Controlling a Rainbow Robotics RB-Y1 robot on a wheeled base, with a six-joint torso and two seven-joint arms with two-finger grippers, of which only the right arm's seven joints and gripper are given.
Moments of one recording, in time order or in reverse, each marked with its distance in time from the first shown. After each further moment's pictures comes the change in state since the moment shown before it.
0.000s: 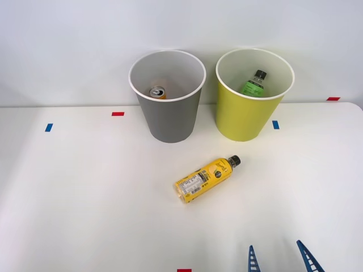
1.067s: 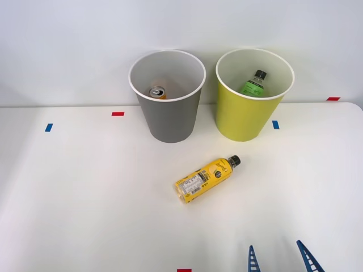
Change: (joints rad) arm 0.000 0.000 0.000 0.000 0.000 0.000 0.000
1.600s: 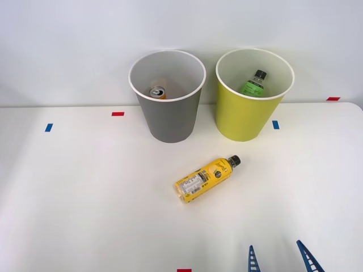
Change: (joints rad) arm 0.000 0.000 0.000 0.000 0.000 0.000 0.000
